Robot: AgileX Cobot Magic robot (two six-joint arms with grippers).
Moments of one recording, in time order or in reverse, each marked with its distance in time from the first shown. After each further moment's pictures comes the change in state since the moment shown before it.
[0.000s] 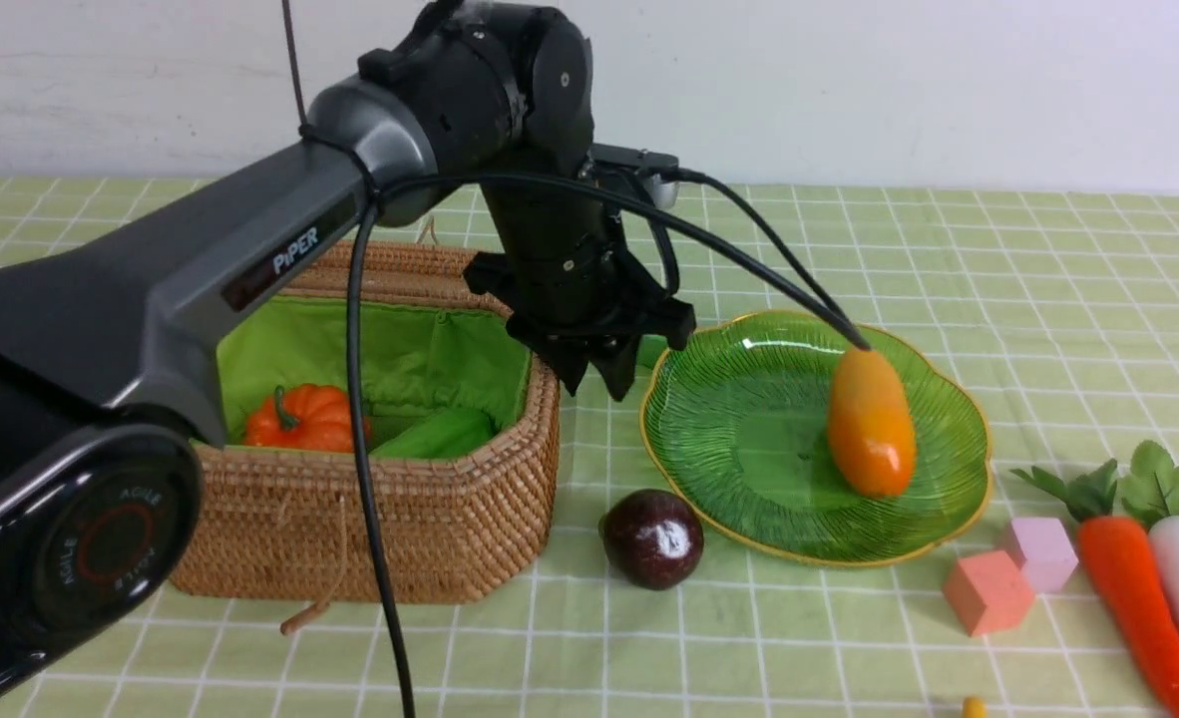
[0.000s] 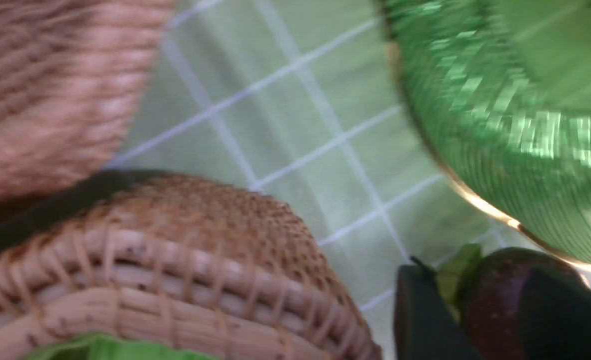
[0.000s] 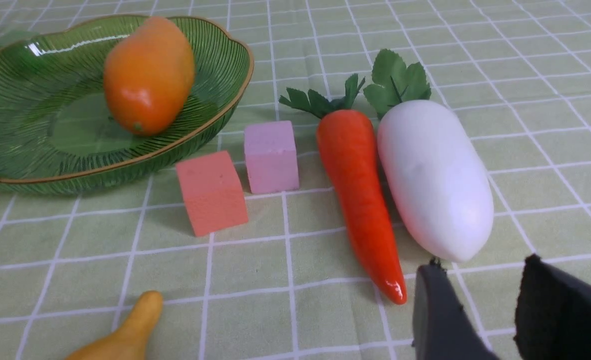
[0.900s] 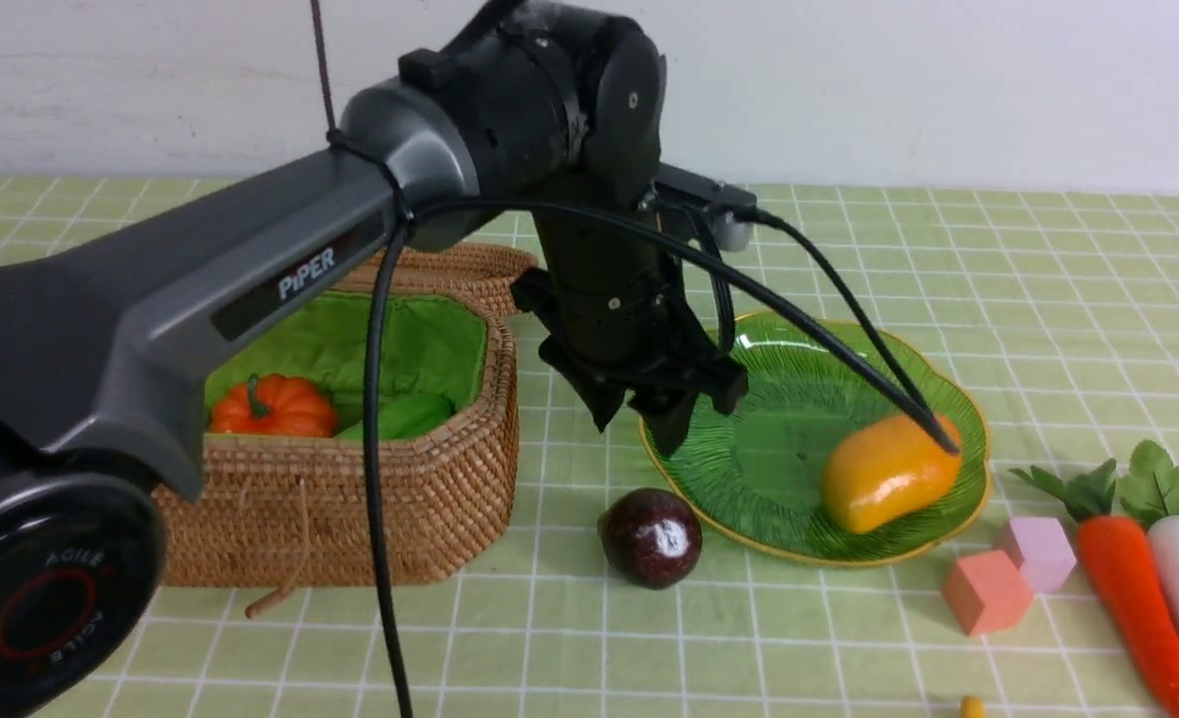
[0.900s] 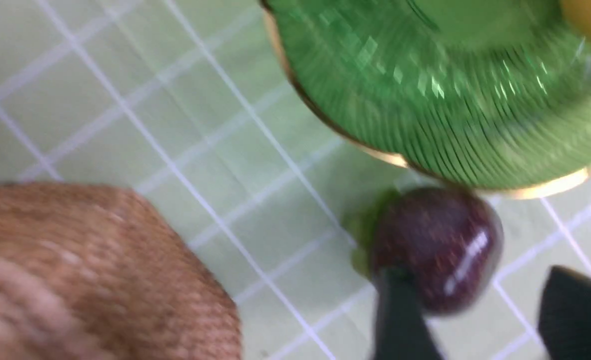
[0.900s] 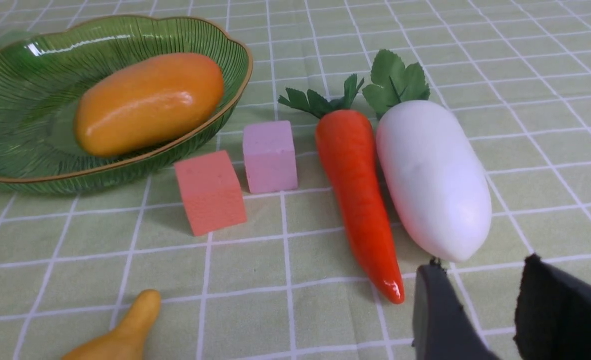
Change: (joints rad) right arm 0.000 0.000 0.000 -0.002 0.000 0.000; left arm -0.122 -0.102 0.152 0.027 0.000 0.071
